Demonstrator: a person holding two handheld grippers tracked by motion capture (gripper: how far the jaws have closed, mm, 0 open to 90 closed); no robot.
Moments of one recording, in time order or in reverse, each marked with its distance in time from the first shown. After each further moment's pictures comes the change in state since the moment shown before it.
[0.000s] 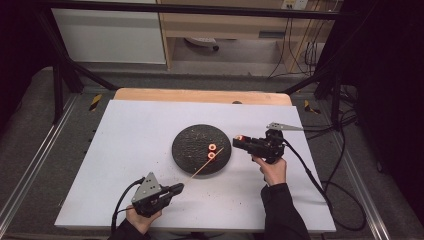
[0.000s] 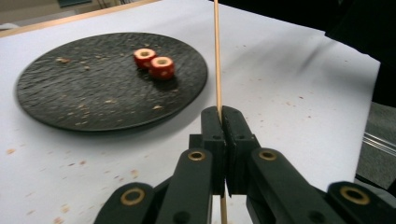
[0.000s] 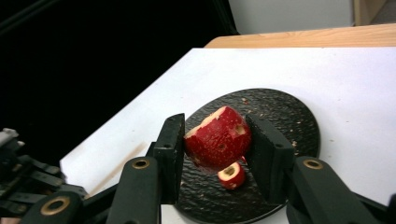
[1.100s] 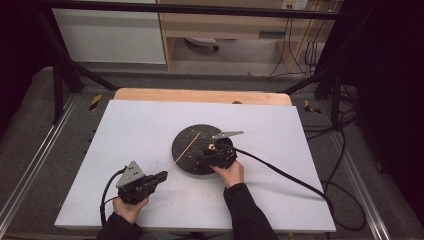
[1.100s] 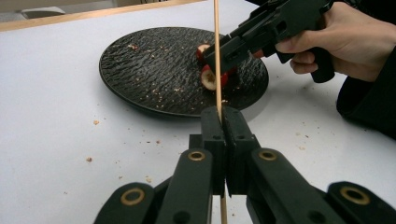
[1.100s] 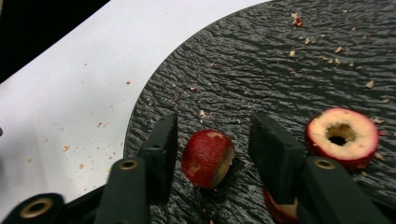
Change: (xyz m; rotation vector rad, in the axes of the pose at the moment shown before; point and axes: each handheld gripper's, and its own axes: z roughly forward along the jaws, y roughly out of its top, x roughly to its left) left arm 0.038 -0.002 -0.012 0.007 0.095 -0.094; right arm 0.019 -0.044 0.129 0.288 -0.075 -0.104
